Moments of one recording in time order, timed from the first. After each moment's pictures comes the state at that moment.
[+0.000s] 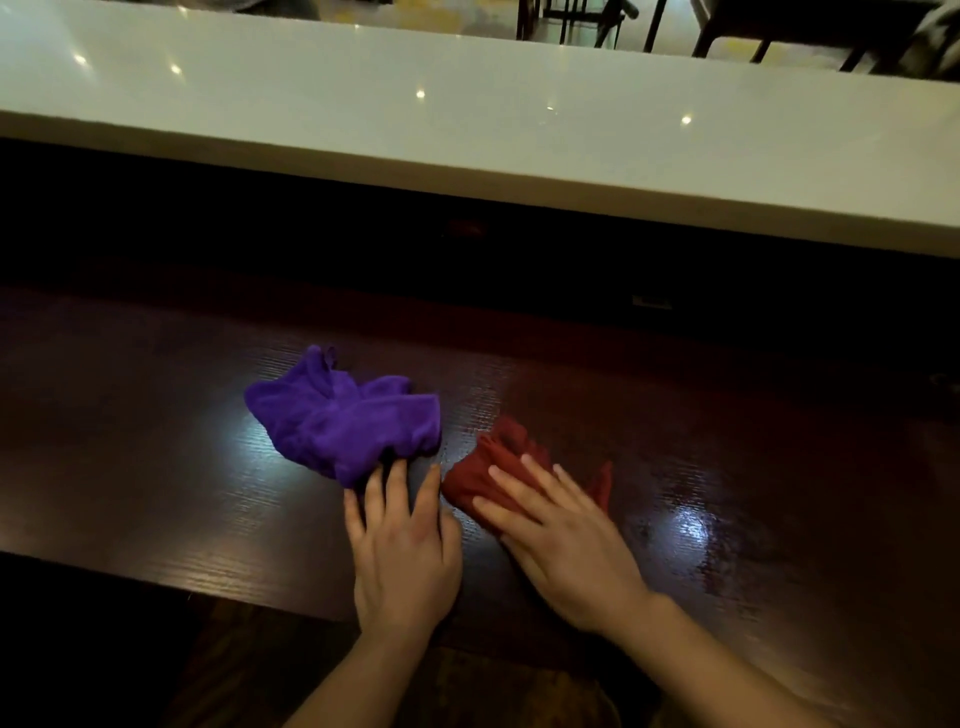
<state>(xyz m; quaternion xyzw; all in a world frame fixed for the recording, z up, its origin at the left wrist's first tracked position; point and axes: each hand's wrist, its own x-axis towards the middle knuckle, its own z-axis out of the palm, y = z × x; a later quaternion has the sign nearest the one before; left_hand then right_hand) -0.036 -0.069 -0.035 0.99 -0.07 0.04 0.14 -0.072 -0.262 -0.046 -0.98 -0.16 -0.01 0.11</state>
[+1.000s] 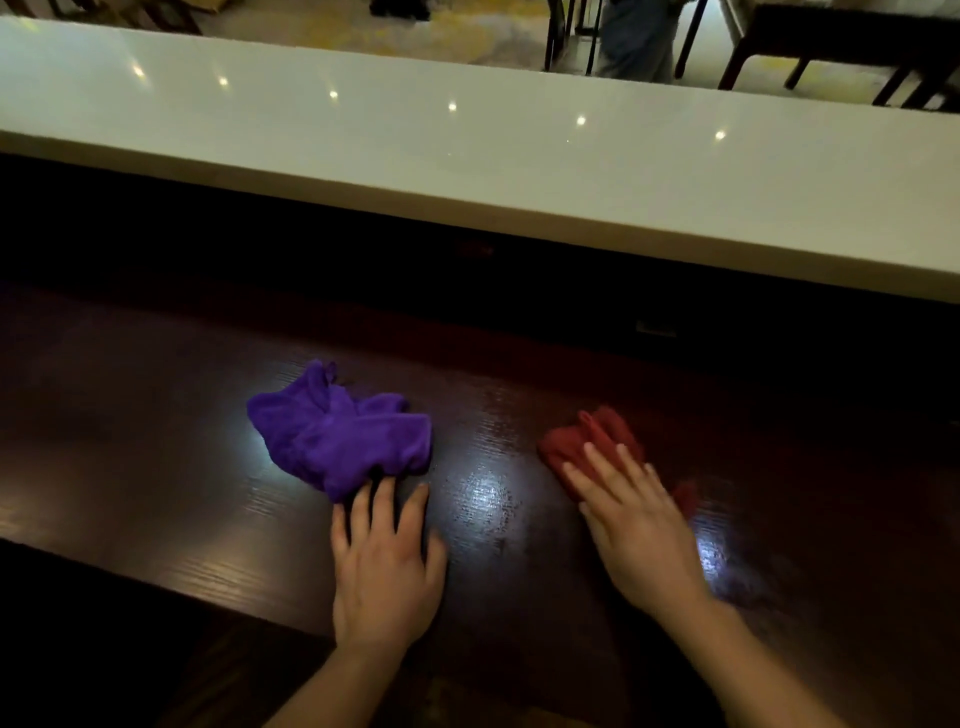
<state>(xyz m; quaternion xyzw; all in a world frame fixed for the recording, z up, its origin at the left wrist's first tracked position) -0.035 -0.071 -0.037 0.99 -0.07 0.03 0.12 -0.060 -0.346 -0.033 -1.00 0.00 -0.04 0.09</state>
